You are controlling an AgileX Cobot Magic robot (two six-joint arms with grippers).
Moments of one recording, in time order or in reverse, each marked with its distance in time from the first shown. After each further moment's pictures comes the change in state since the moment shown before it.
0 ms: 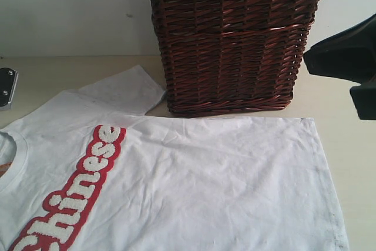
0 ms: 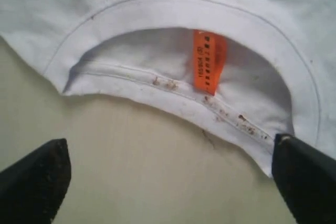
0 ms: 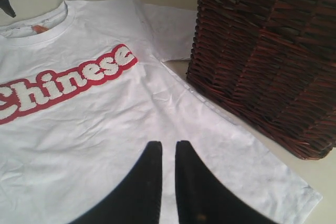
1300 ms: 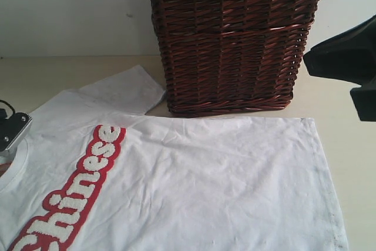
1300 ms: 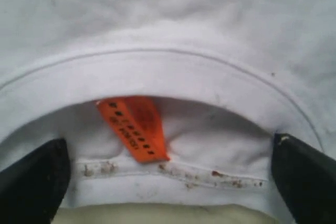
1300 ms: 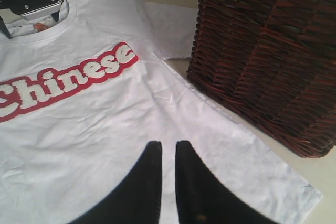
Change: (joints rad) left arm 0.023 0.136 0.079 -0.061 -0.089 0.415; right arm 0.000 0.000 0.000 0.000 0.004 0.000
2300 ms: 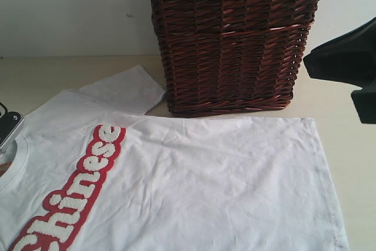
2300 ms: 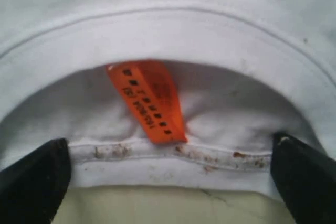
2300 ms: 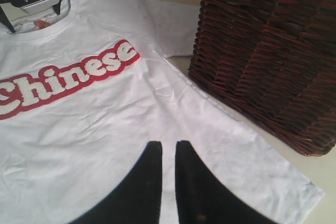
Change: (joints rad) left arm 0.055 0.021 -0.006 -0.042 -0.054 0.076; right arm 0.000 0.000 0.000 0.000 0.010 0.000
